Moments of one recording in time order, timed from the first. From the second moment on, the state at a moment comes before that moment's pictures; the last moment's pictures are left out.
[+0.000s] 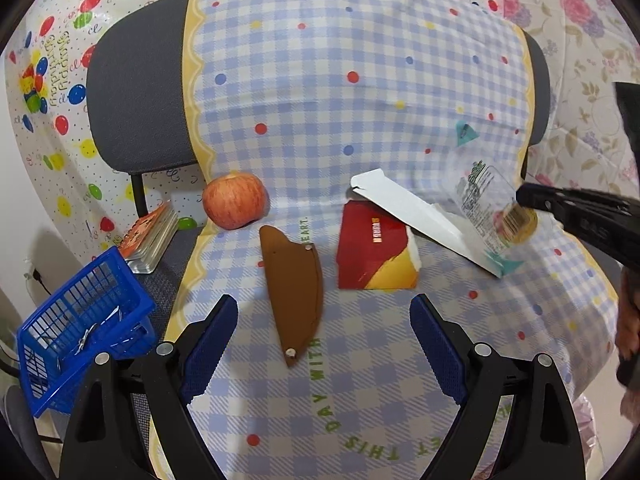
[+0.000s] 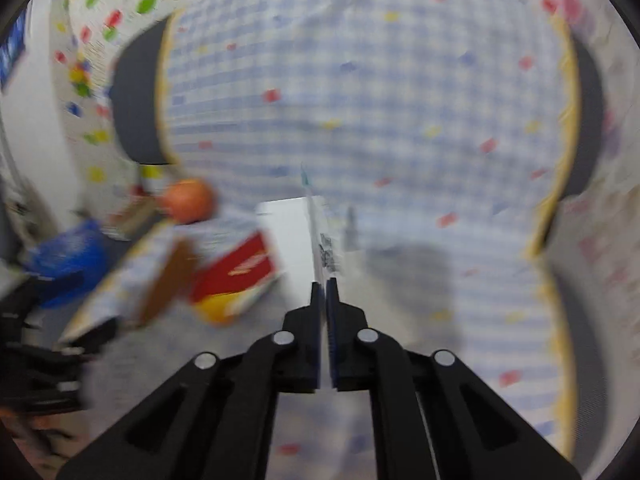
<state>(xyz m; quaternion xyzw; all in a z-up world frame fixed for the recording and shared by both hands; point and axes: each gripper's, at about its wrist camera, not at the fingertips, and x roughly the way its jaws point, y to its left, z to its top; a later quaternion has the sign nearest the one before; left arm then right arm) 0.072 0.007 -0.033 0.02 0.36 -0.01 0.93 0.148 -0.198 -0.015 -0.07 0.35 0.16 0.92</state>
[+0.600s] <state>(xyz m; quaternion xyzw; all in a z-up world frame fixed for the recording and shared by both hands) 0.078 0.004 -0.042 0.01 0.37 -0.01 0.93 0.176 -0.211 -0.061 0.12 0.44 0.29 0.84</state>
